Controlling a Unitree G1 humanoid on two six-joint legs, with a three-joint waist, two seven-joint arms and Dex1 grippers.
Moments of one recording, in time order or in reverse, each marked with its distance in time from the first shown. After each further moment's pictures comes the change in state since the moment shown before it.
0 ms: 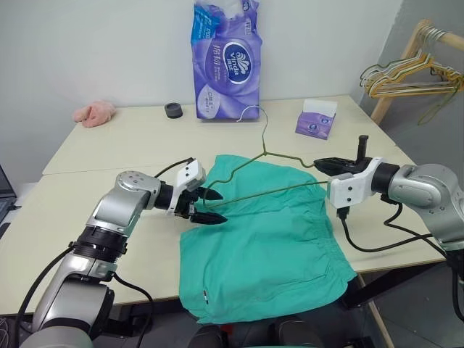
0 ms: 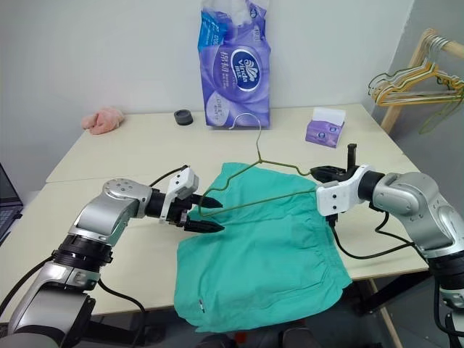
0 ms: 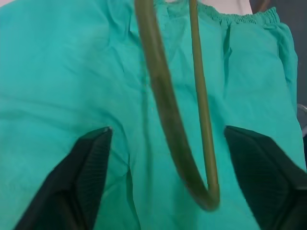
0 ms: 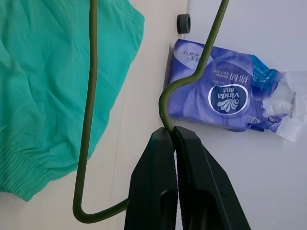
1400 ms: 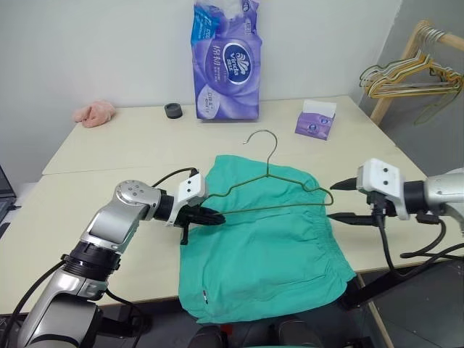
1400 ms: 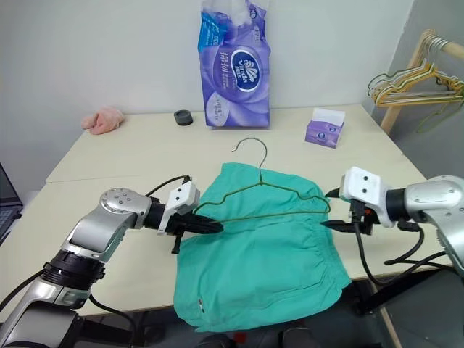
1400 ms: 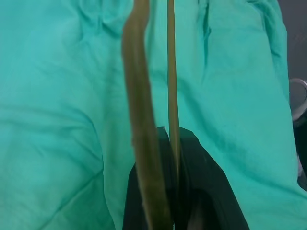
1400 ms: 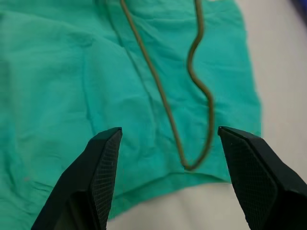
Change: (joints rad) left arm 0.118 0.060 -0.023 -0.201 0.026 -0.084 0.035; right arm 0.087 -0.122 -0.087 -0.289 0.729 1.013 0.370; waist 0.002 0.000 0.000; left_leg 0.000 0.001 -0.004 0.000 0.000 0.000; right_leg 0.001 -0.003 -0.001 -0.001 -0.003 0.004
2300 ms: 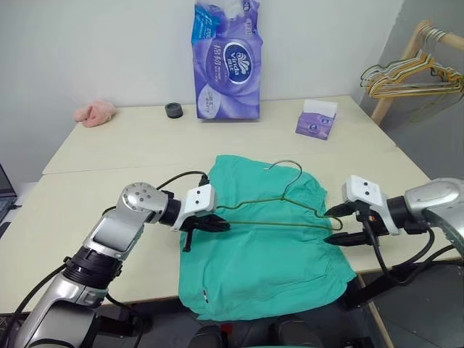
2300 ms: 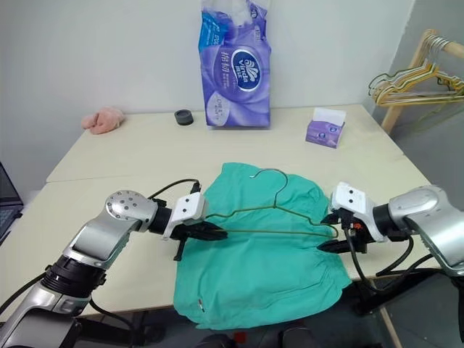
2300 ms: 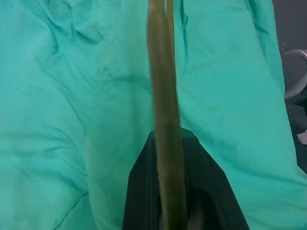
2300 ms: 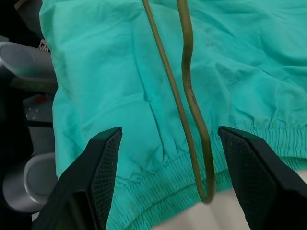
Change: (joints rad) left arm 0.029 0.006 -0.036 -0.087 0.062 -0.069 0.005; right arm -0.014 -0.002 0.121 0.031 0.018 0.137 0.069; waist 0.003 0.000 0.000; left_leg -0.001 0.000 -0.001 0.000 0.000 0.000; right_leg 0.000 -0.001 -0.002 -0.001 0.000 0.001
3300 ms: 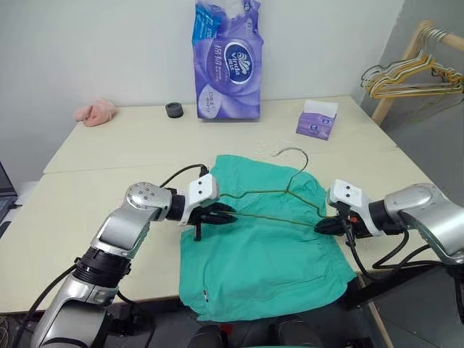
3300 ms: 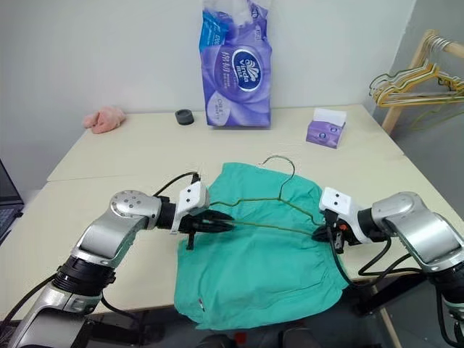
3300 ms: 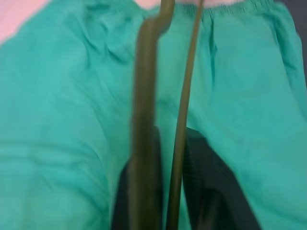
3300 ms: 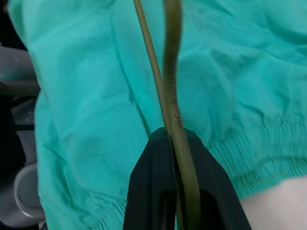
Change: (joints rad) left arm -0.002 -0.086 0.063 0.003 -0.046 0.060 0.097; right arm -0.046 0.072 0.066 0.041 -0.038 0.088 -0.040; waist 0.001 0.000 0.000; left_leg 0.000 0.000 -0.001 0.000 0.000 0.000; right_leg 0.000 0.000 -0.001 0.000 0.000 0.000
